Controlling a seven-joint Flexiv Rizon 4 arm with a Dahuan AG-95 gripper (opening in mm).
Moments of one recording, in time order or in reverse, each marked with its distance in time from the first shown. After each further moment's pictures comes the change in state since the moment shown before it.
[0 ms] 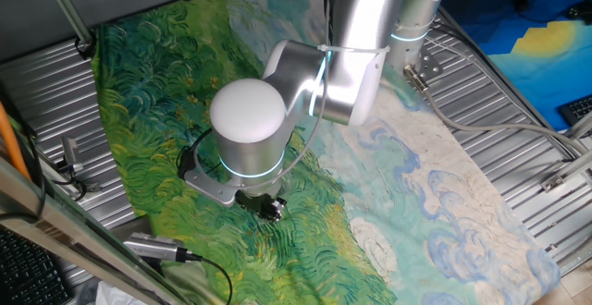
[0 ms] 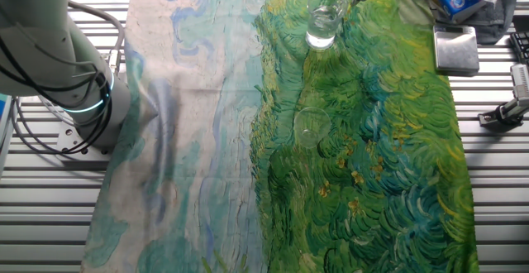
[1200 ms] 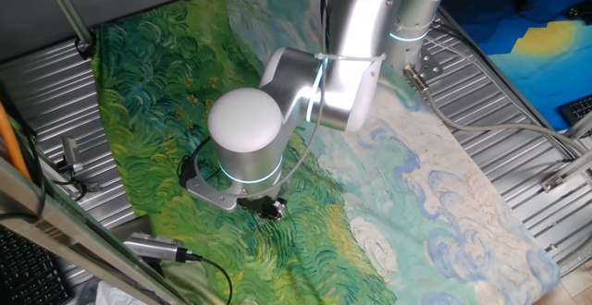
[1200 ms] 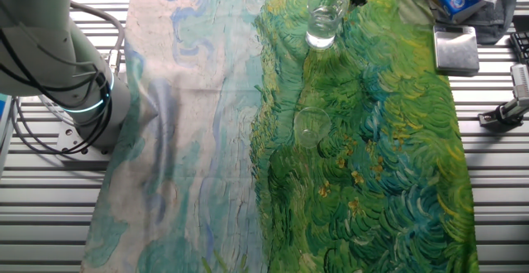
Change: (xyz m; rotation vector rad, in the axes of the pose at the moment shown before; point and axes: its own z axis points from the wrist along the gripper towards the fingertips) arm 0.007 -0.003 0.017 -0.001 0.024 -0.052
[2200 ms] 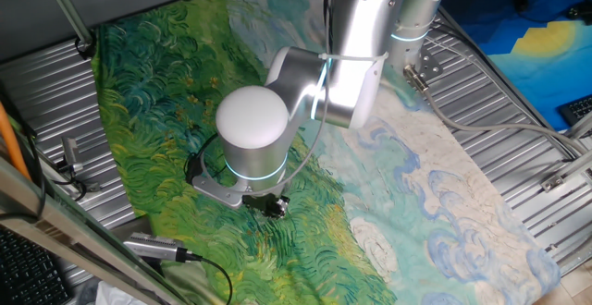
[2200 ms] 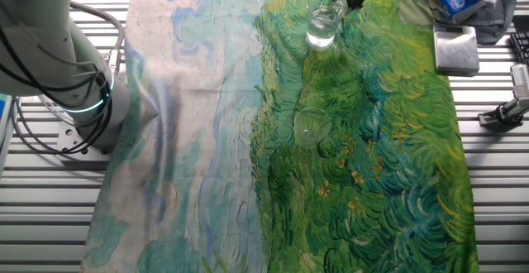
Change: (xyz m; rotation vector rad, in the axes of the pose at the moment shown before) arm 0.006 0.004 0.006 0.004 -0.004 0.000
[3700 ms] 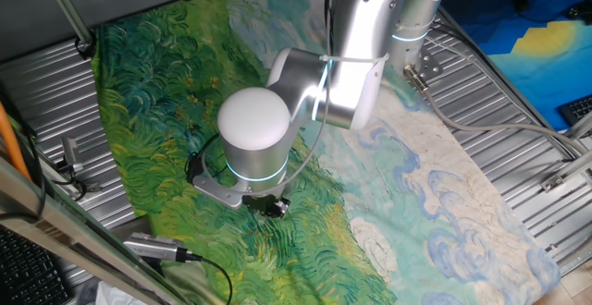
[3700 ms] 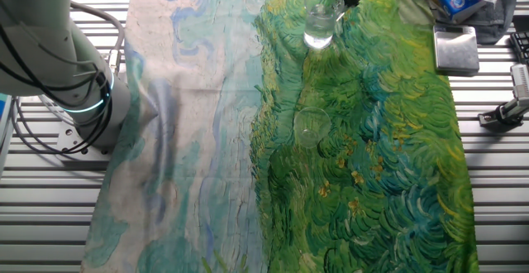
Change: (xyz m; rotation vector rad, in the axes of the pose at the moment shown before) arm 0.000 -0.001 0.001 0.008 0.003 0.038
